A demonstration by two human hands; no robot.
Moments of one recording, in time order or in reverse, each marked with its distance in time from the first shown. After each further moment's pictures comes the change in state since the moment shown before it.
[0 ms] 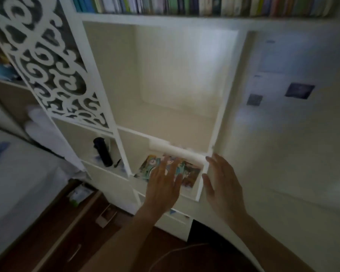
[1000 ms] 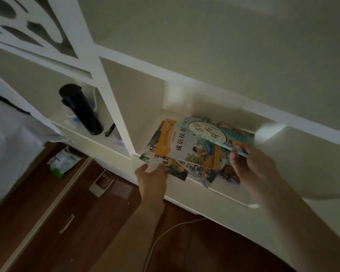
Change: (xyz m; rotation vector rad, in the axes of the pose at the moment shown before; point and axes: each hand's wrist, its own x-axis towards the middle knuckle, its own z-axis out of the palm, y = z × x) left_hand 0.003 -0.234 0.205 -1.080 0.062 -1.578; right_hand 0.112 0.036 0.267 1.232 -0.019 1.440
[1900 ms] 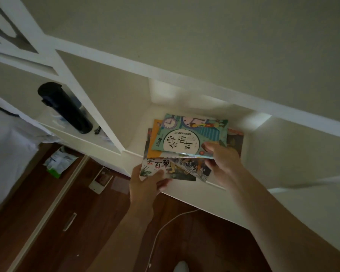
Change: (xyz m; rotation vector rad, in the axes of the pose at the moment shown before) left_hand -0.031 -0.010 -0.012 0.001 -0.177 0.081; right_hand 0.016 0.035 0.015 -0.195 -0.018 0.085
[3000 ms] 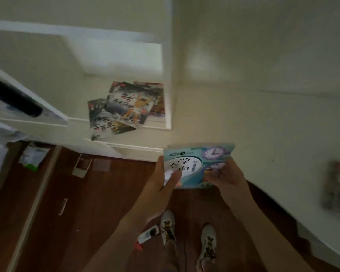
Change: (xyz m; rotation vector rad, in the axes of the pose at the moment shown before) left_hand -0.229 -0.122 0.051 0.677 -0.742 0.262; right_hand -0.142 0.130 -0.314 -0.210 -0.088 -0.441
